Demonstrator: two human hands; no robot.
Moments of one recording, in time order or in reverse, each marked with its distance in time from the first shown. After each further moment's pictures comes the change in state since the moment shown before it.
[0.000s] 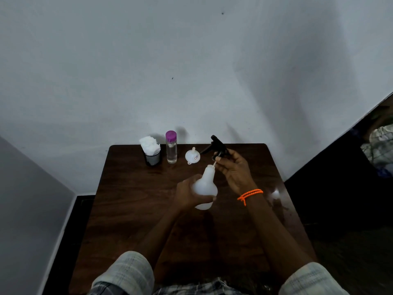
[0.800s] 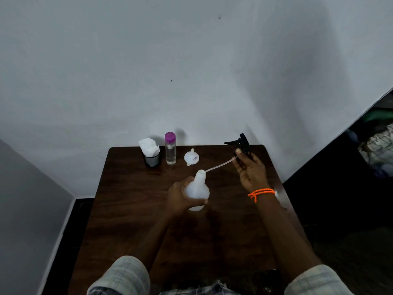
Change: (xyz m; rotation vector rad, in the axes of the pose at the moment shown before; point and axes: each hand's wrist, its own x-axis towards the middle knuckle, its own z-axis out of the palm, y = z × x) left_hand -0.017 -0.008 -0.013 0.029 0.054 0.007; right_hand -0.003 -0.026 -0.029 0.294 0.285 -0.028
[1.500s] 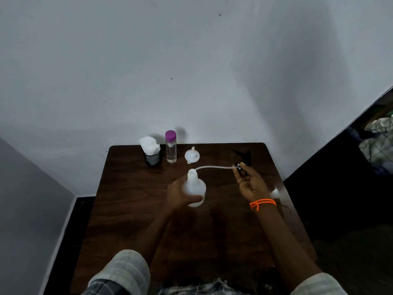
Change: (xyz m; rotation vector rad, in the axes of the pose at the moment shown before) left_hand 0.009 -0.016 -0.001 -0.006 -0.010 -0.093; right_hand -0.002 0.021 -0.036 0.250 0.144 0.214
